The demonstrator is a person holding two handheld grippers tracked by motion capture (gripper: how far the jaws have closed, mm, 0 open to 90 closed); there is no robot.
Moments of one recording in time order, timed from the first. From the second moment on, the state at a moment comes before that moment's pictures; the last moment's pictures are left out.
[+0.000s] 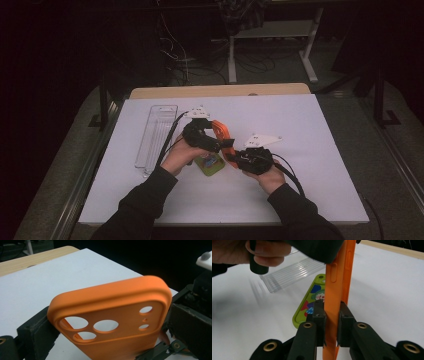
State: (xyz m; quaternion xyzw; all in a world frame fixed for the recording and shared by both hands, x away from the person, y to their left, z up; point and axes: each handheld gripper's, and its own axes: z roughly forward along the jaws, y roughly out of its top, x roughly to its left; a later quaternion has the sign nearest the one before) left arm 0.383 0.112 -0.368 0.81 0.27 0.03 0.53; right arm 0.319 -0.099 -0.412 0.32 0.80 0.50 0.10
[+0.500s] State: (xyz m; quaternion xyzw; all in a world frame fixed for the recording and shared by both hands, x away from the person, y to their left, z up) left arm 0.383 0.115 -0.367 0.79 0.28 0.02 0.54; right arm 0.318 -0.094 -0.415 0.31 0.81 0.48 0.11
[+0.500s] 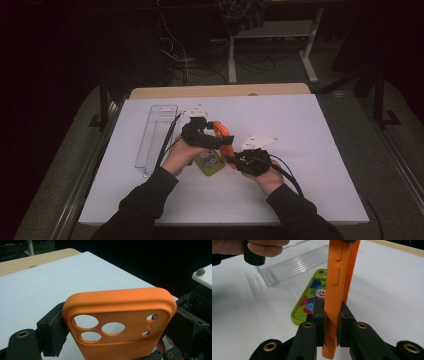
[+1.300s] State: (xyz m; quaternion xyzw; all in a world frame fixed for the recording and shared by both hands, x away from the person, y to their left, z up) left arm 0.393 0.125 -0.344 0.81 0.28 0.07 0.51; right arm 0.312 -0.125 -0.413 0.33 0.82 0.45 0.10
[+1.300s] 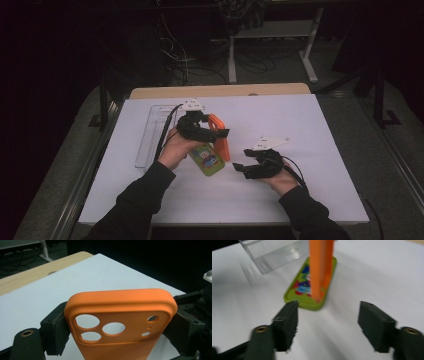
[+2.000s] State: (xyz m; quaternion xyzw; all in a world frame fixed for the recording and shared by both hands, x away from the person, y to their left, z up) left arm 0.435 0.201 -0.277 0.78 0.34 0.17 0.49; right arm 0.286 -0.194 -0.427 0.37 0.81 0.43 0.13
